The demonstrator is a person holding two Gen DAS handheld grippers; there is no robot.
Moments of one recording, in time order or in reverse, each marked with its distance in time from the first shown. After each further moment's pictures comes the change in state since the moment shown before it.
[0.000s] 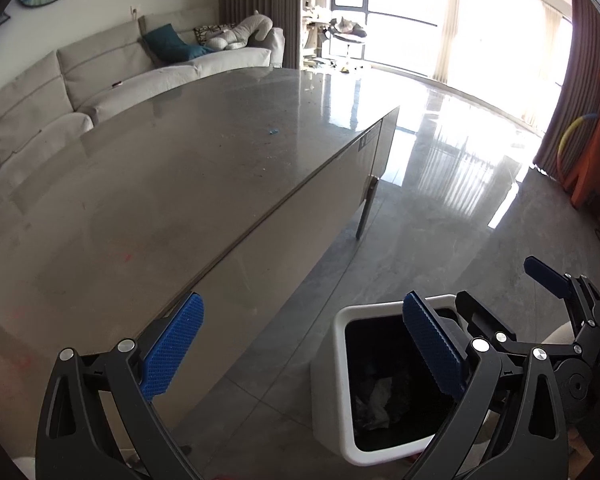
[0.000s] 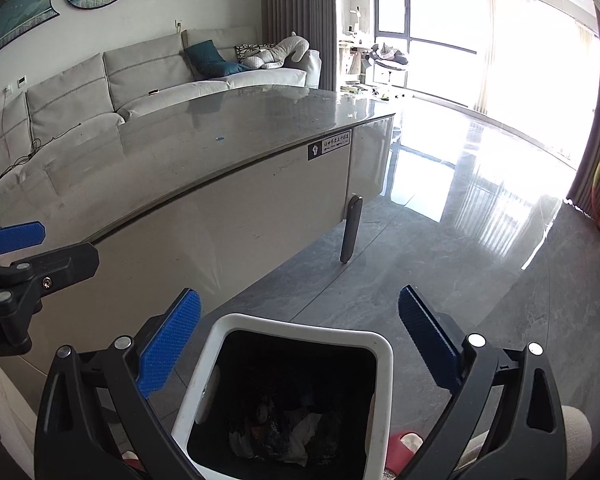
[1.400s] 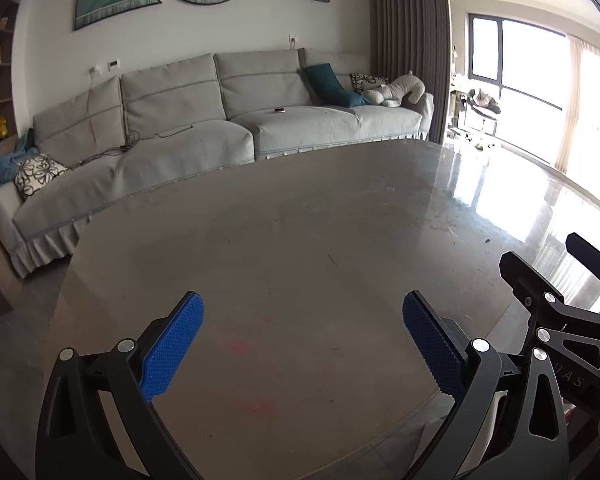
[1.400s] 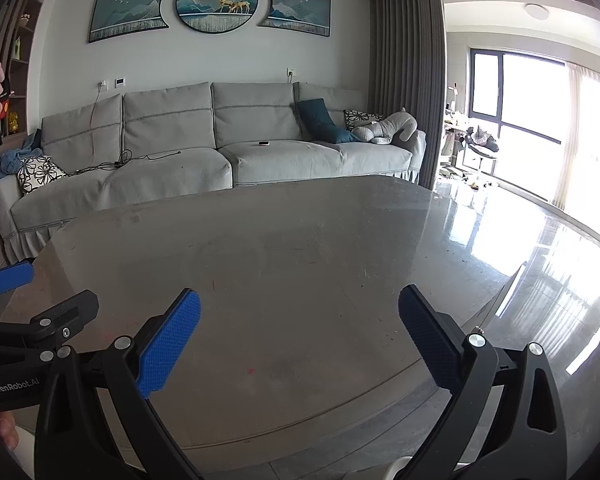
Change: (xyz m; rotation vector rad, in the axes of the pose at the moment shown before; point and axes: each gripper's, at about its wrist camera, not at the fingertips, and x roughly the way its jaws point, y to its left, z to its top) left arm -0.096 0.211 0.027 -0.278 -0.176 0.399; right arm -0.012 0.214 0.122 -0.209 -0.220 0.250
